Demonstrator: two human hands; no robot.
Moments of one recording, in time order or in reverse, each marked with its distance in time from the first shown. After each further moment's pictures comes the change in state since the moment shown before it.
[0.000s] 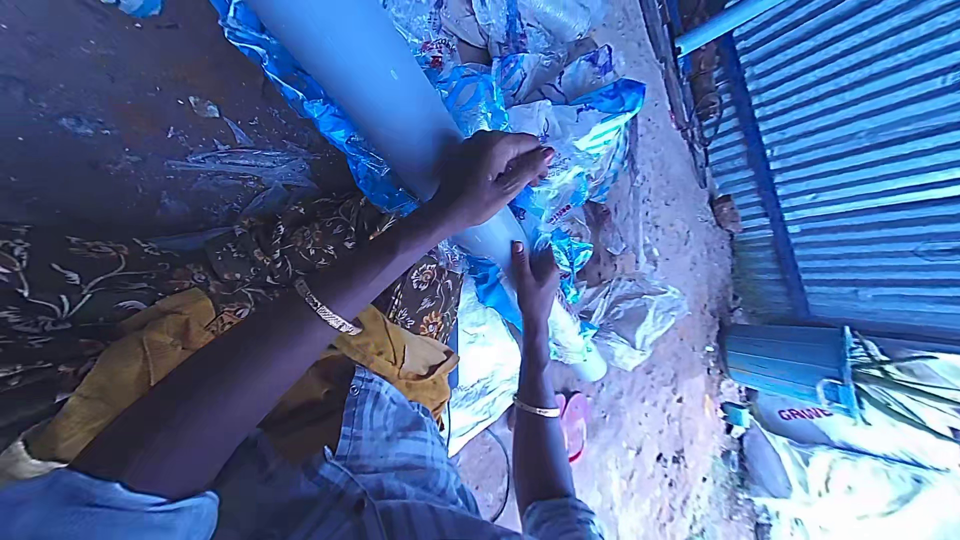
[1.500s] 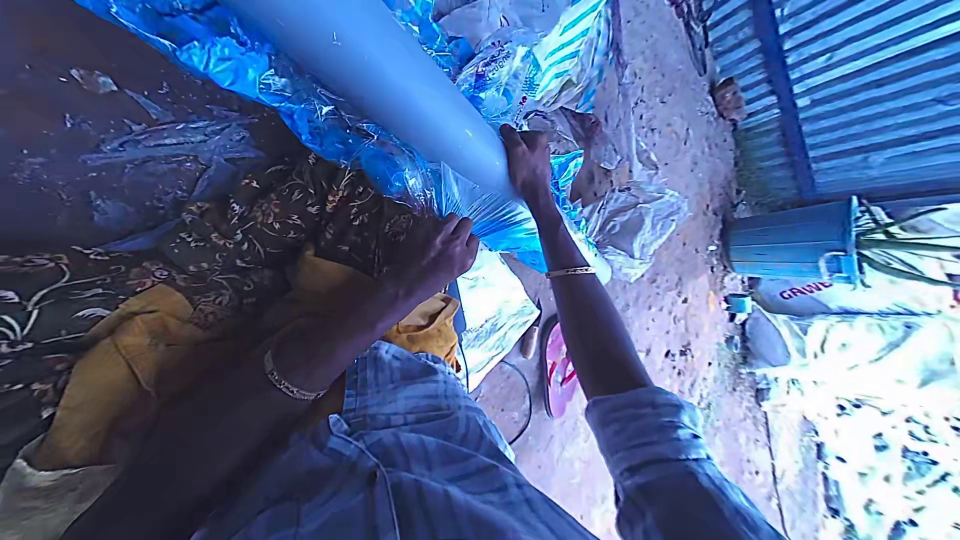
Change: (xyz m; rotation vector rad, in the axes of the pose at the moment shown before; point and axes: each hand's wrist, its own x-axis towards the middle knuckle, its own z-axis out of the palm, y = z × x) left_hand -0.143 0.006 0.041 0.853 -0.424 0.212; right_hand 0.085 -0.007 0.002 -0.272 -0.236 0.255
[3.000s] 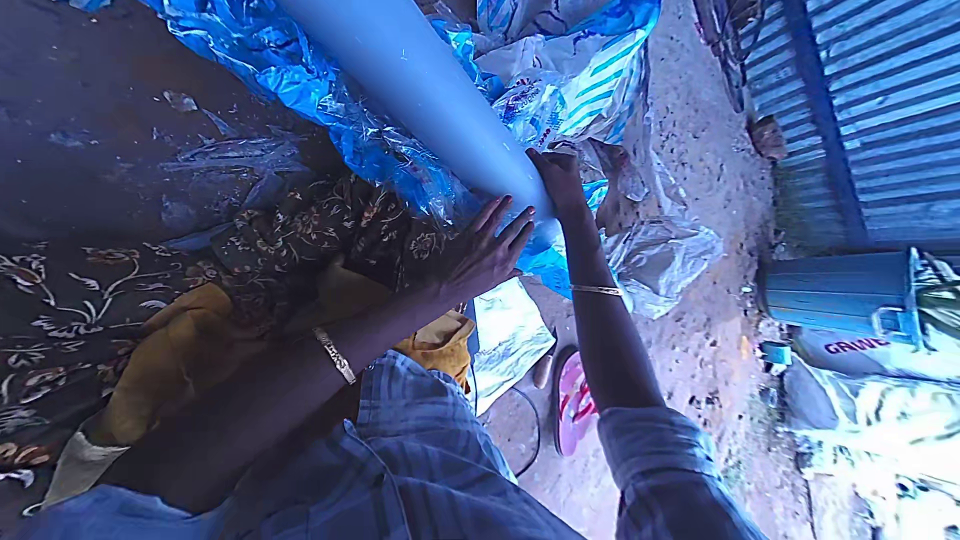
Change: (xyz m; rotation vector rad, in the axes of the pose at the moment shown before) left_hand 0.036 -0.006 0.013 -0.034 -0.016 0.065; right_hand 0.020 0.012 0.000 0.320 -0.059 -0.173
